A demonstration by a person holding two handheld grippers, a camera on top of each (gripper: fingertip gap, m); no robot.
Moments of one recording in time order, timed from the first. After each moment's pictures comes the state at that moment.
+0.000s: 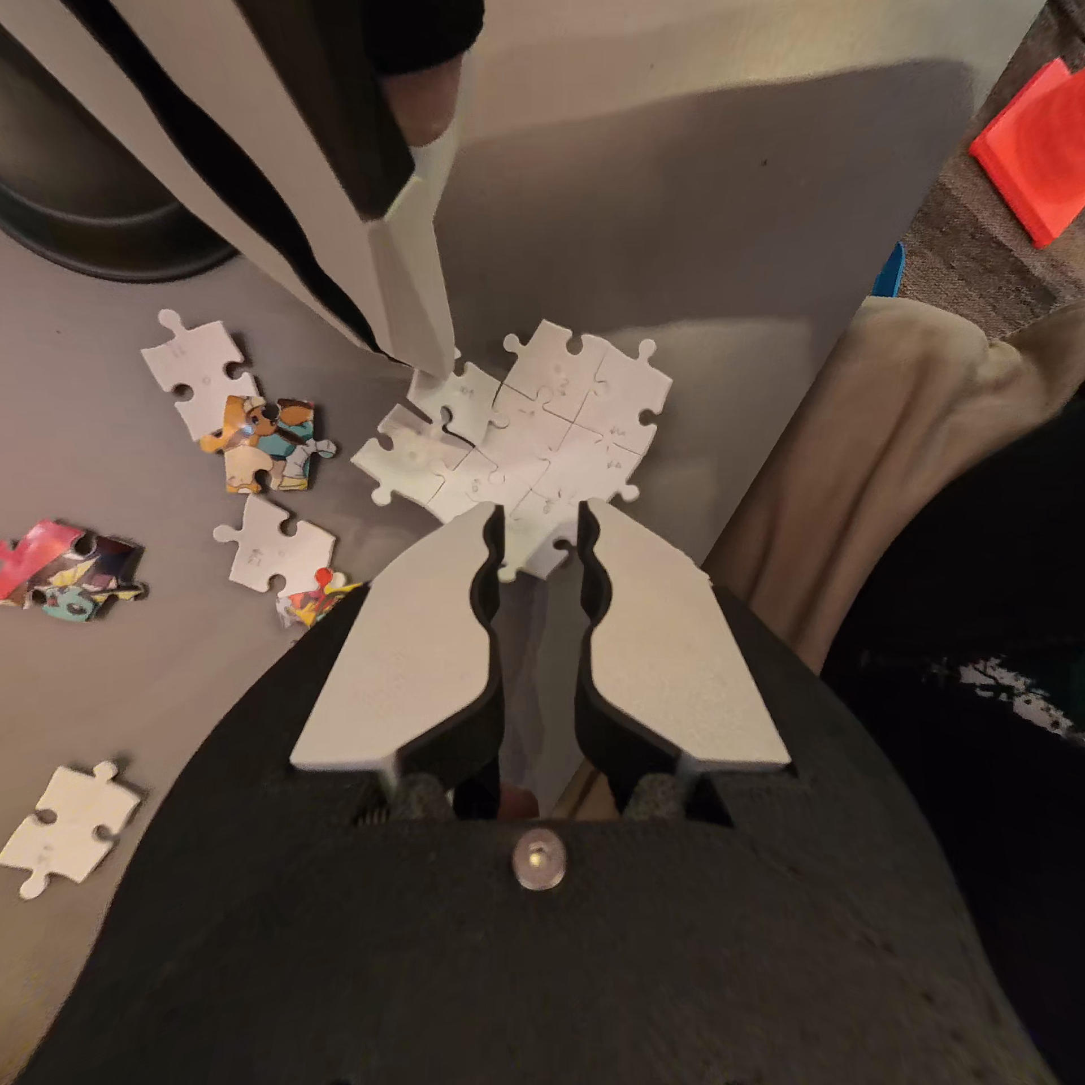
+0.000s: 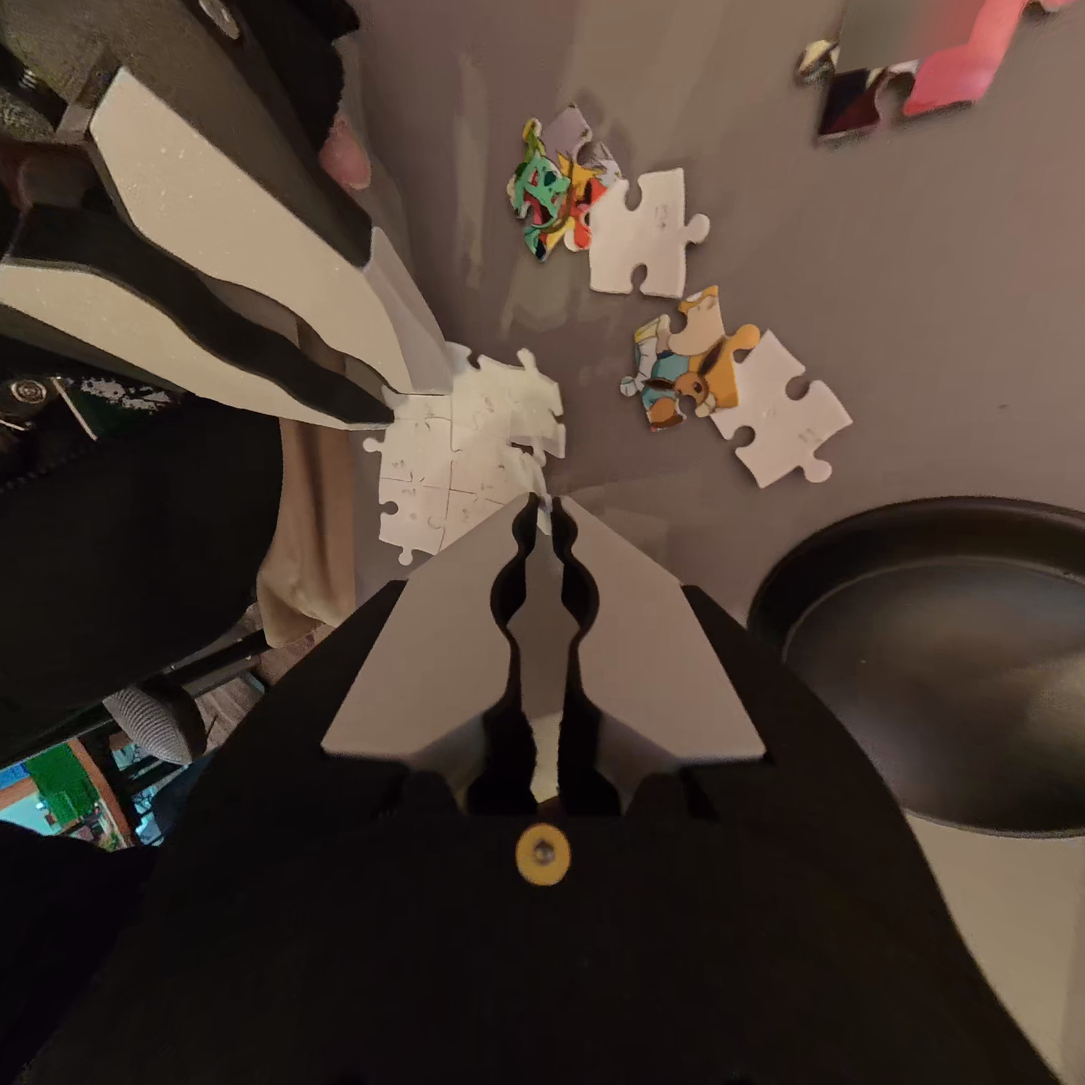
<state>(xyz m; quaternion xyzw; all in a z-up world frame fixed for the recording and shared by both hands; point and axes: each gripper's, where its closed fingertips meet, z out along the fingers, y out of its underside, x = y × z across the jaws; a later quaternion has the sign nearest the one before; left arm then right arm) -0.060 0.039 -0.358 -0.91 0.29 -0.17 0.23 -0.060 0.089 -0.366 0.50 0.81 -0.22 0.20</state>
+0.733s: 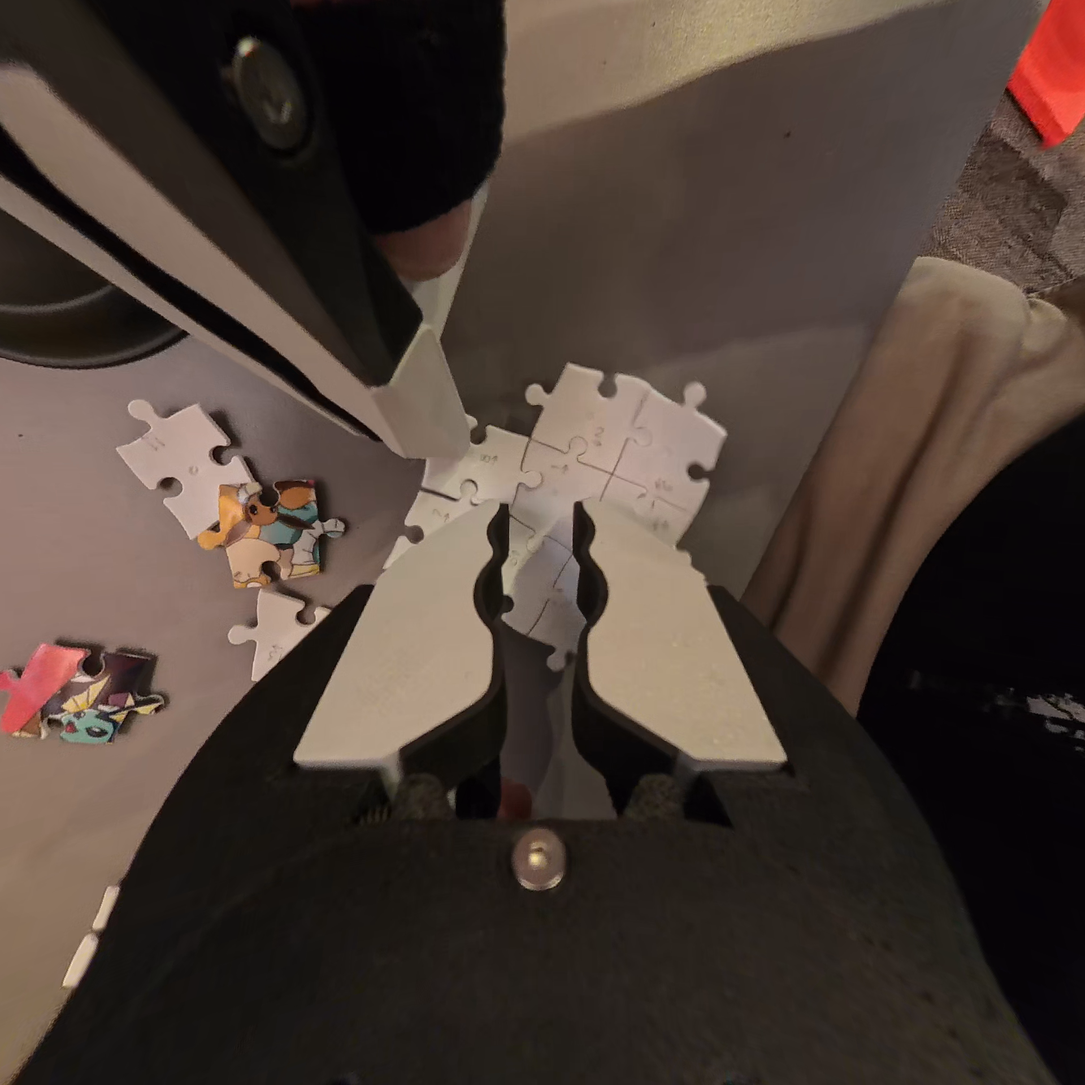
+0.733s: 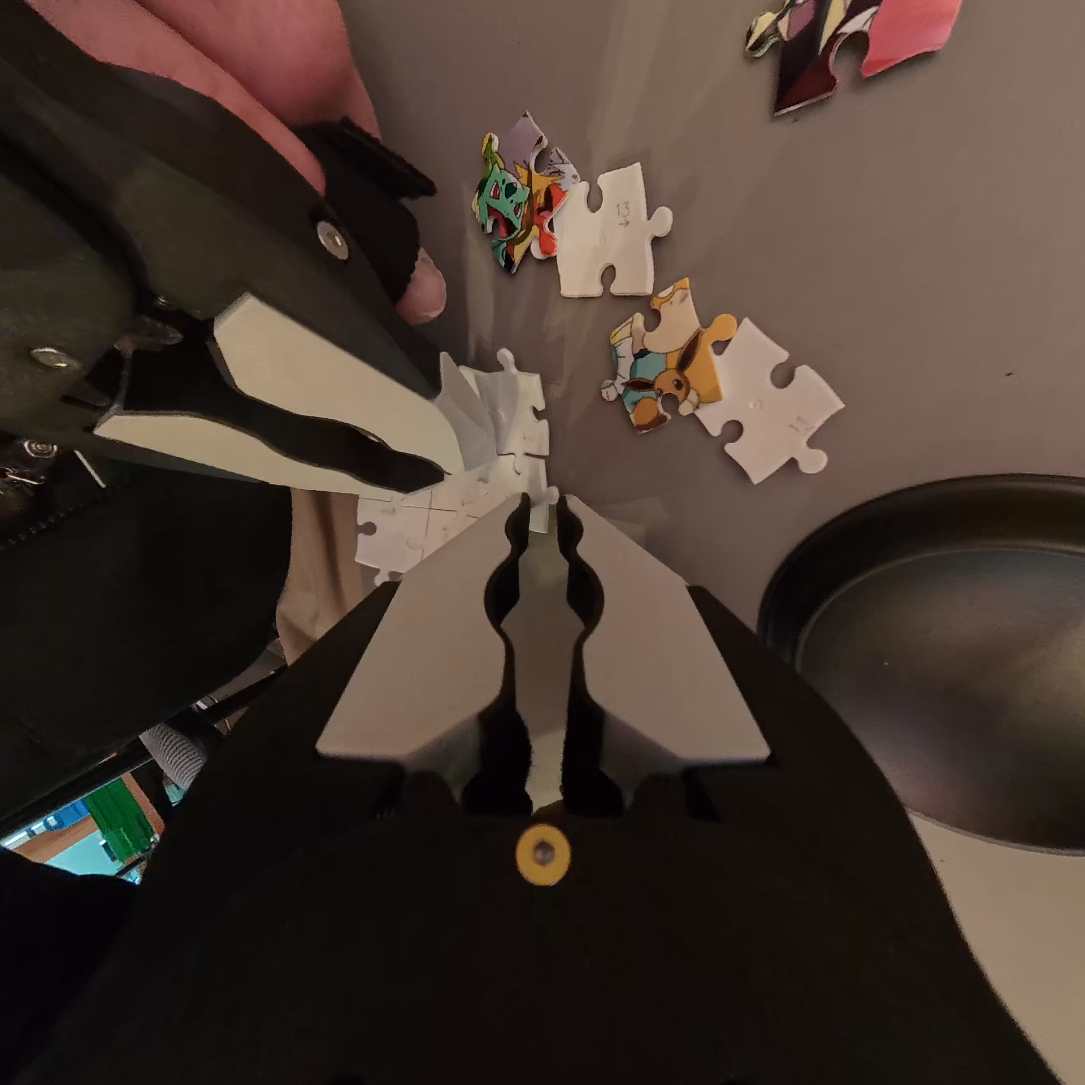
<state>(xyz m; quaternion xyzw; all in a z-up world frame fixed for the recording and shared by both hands) -0.052 0.057 -0.372 -0.91 0.34 -0.17 0.19 -0.063 0.088 -0.372 0.54 0.78 -0.23 0.21</state>
